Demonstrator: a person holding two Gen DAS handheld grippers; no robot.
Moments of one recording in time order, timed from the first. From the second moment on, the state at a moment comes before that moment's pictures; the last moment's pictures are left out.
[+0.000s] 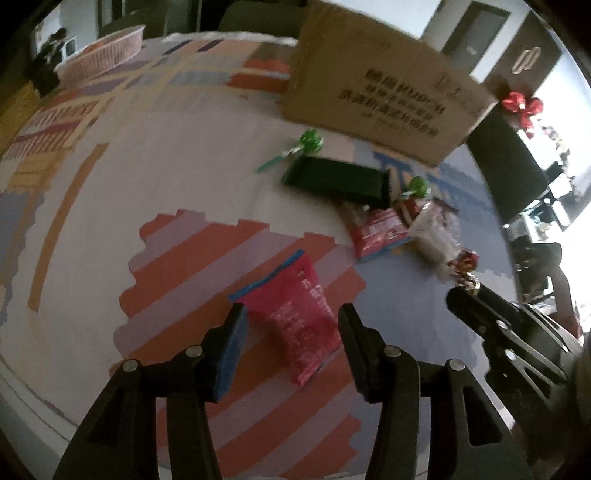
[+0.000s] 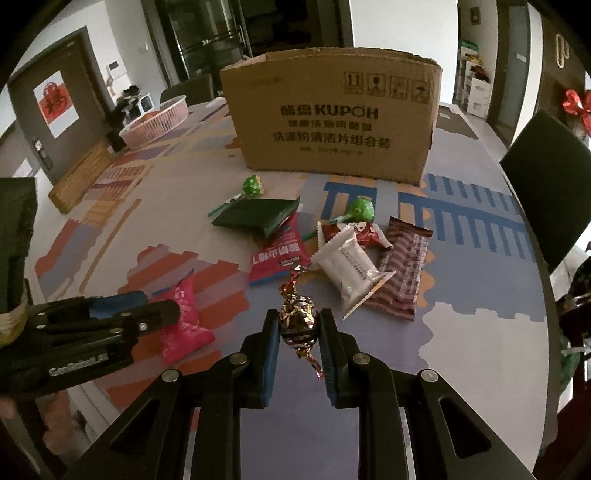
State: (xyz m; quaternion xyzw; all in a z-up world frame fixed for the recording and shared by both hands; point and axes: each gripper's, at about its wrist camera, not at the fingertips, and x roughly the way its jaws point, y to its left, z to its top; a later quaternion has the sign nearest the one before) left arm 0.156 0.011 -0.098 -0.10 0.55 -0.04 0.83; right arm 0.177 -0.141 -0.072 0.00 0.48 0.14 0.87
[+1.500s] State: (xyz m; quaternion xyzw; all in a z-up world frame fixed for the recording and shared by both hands) left arm 0.247 -0.013 0.052 0.01 0.34 -0.13 0.93; right arm 0.253 -0.164 0.052 0.01 0.32 0.11 0.94
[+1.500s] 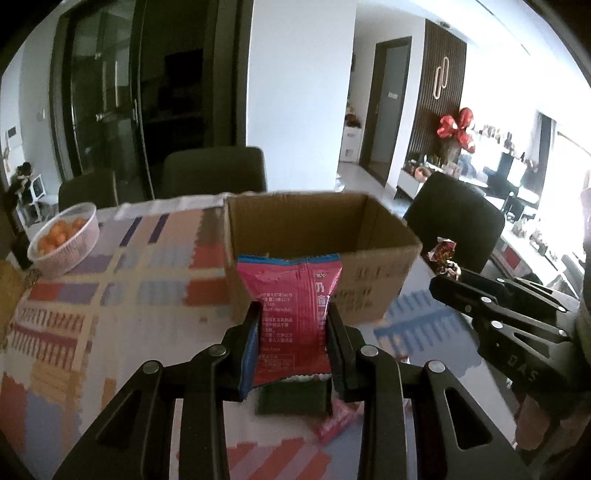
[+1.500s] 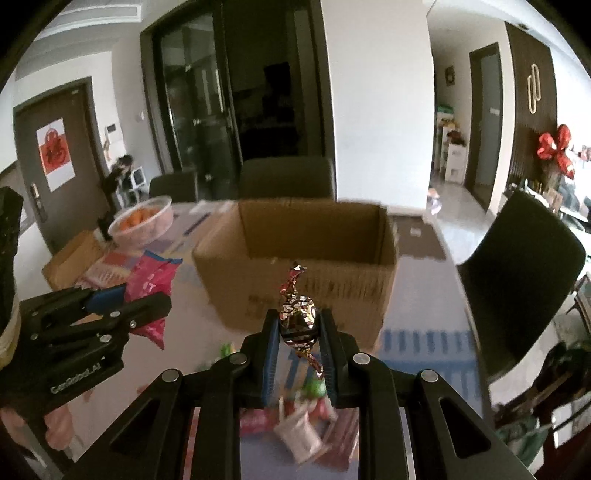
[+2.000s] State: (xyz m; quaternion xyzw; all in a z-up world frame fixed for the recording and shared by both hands) left arm 0.323 -0.028 0.078 0.05 0.34 -0.15 0.93; right arm 0.328 -0.165 0.084 0.01 0.32 0.11 0.94
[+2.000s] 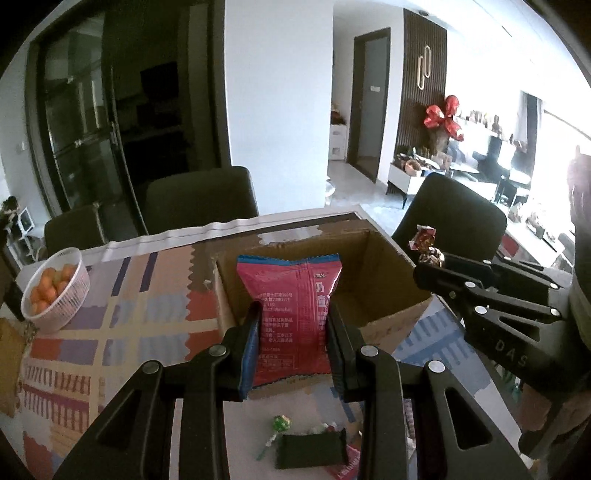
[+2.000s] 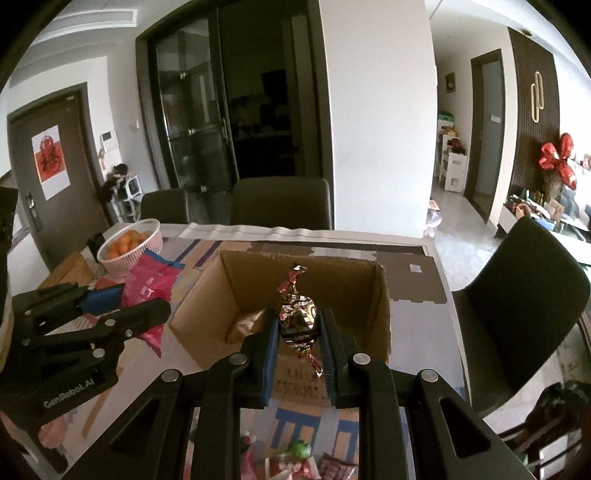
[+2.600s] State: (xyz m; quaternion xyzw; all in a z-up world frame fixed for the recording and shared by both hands) left arm 0.379 -0.032 0.059 0.06 0.39 -0.14 0.91; right arm 0.375 -0.167 0.069 -0.01 0.35 0.07 0.93
